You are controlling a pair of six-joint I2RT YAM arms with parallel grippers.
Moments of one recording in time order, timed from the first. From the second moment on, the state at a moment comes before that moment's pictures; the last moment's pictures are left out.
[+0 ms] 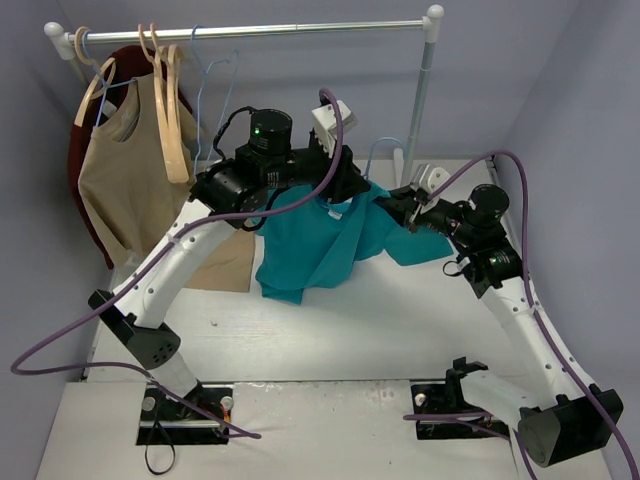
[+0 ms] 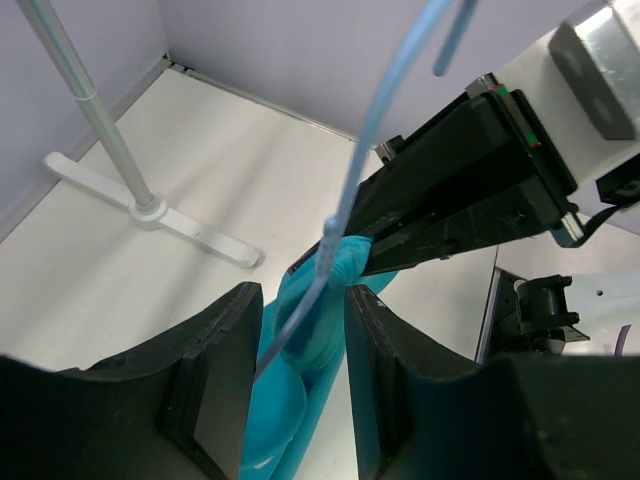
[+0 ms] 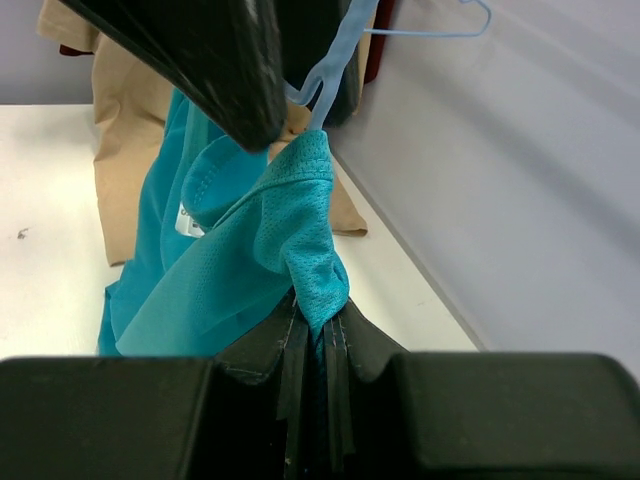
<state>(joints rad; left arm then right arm) -0.73 1.63 2.03 -0.61 0.49 -0.05 0.26 1.03 0.98 0.10 -0.80 -0.29</state>
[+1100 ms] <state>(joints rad) -0.71 1.65 1.98 -0.54 0.64 0.00 0.26 1.04 0.98 0.03 -0.83 -0.36</state>
